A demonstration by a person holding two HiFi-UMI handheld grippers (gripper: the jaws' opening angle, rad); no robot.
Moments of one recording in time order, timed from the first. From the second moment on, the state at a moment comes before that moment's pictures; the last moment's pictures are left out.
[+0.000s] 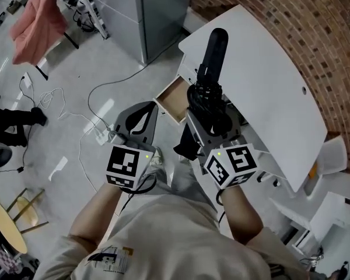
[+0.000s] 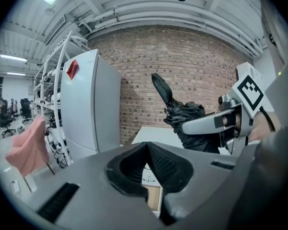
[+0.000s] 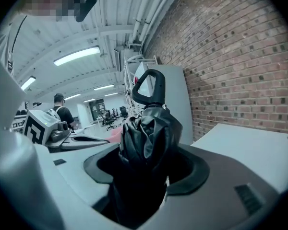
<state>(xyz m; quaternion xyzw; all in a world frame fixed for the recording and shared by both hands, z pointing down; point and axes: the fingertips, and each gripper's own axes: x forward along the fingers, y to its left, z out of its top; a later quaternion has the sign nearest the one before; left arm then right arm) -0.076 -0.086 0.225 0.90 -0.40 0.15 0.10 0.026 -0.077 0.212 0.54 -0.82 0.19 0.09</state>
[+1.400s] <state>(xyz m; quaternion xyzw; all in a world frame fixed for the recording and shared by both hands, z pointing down) -0.004 -0.201 0.723 0.83 -0.45 0.22 0.26 0.095 -0.185 0.766 0.49 -0.75 0.38 0.24</state>
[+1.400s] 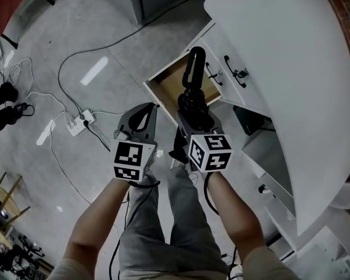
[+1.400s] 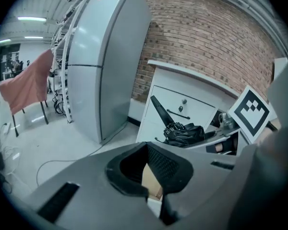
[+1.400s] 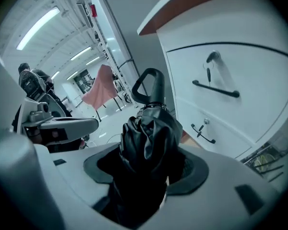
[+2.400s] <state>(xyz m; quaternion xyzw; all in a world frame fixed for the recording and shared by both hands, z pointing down) 0.026 -0.174 0.995 0.80 -0.41 0.32 0.31 0.135 -0.180 1.067 0.49 -0.64 0.50 0.30</state>
